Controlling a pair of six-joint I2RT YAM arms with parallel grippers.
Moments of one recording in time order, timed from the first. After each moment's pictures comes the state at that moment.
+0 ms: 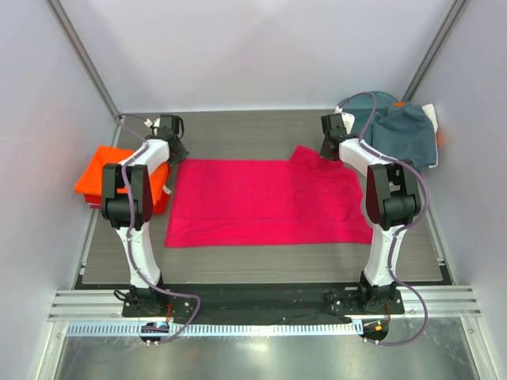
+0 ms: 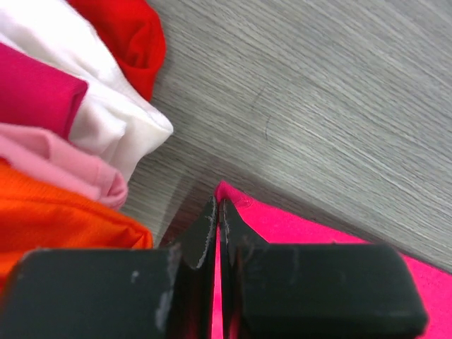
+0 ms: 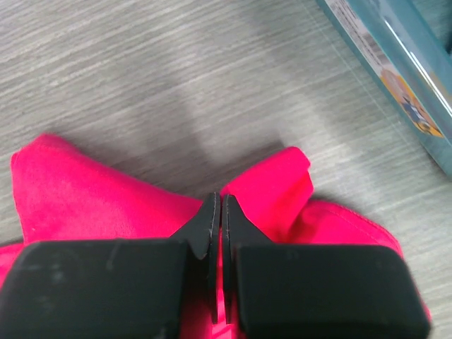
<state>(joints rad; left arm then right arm) -0.07 2.05 1.52 -0.41 -0.21 -0.55 0.19 2.02 1.47 -0.33 0.36 0.42</state>
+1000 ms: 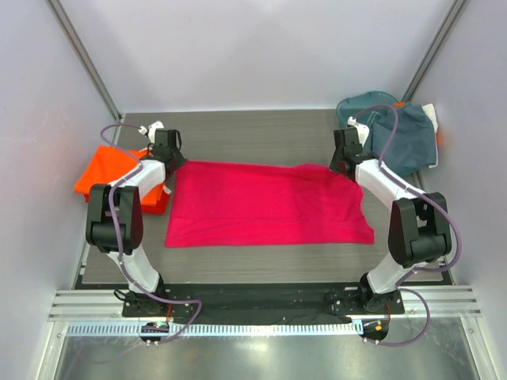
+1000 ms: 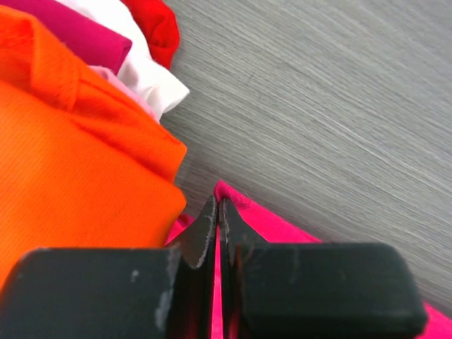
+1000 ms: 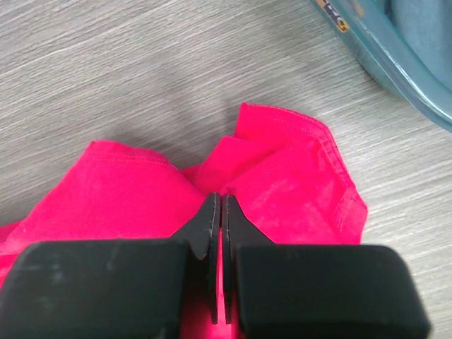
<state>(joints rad) -0.10 1.78 1.17 -0.12 -0.26 -0.53 0.19 1.64 1.13 -0.32 0.34 0.44</state>
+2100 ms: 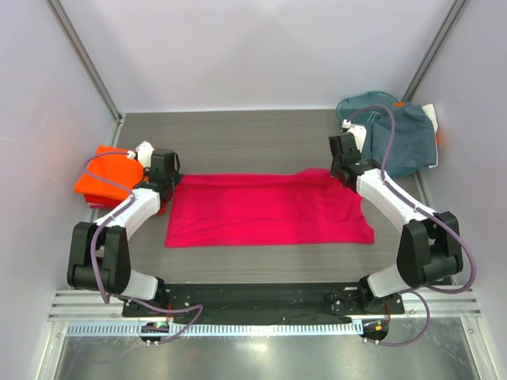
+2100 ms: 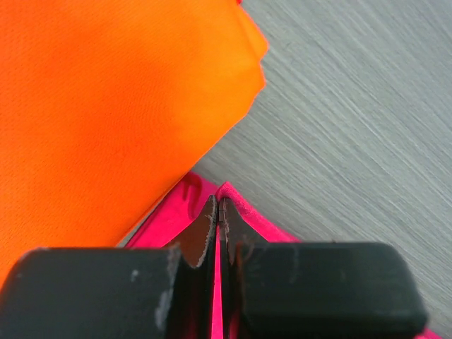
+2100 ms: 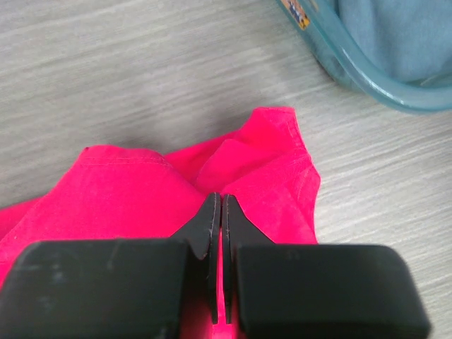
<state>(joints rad) -0.15 1.44 0.83 -0.06 -0.40 -0.73 0.28 1.48 1.07 -0.39 0.48 0.36</state>
